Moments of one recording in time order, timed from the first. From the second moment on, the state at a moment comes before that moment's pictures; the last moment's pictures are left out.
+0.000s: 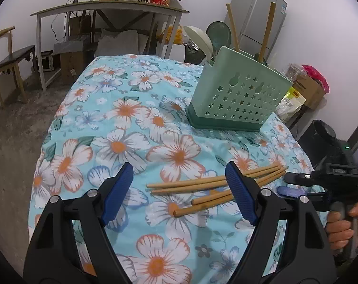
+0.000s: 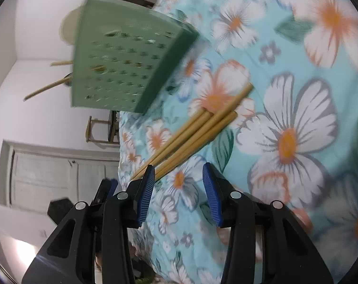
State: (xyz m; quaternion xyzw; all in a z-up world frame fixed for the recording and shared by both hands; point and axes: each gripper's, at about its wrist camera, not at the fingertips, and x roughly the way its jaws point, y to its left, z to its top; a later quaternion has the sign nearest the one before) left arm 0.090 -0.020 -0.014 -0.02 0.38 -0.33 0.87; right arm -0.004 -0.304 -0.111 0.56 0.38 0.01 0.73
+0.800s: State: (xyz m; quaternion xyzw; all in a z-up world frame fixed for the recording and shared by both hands) left arm 0.089 -0.021 -0.009 -0.01 0.38 -0.35 0.86; right arm -0.007 -0.308 -0.118 0.60 0.37 -0.01 0.71
